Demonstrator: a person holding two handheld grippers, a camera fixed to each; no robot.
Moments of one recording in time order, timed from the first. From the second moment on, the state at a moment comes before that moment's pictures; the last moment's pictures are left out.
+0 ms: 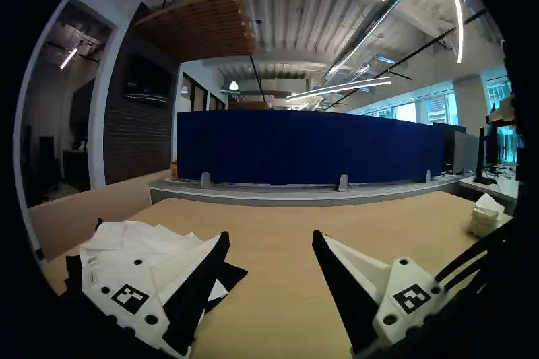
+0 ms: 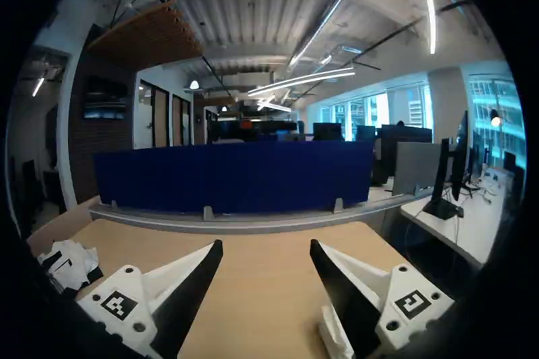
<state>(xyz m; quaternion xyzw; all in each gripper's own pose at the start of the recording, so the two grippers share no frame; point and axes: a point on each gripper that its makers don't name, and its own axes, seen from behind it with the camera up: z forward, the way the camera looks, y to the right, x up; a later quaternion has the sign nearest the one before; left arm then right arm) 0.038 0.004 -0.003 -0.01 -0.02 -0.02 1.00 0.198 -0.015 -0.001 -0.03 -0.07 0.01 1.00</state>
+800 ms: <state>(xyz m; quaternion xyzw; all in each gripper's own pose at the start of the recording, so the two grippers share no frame) 0.004 0.000 0.003 0.00 -0.01 -0.02 1.00 0.215 0.017 -0.006 -0.05 -0.05 0.00 1.00</state>
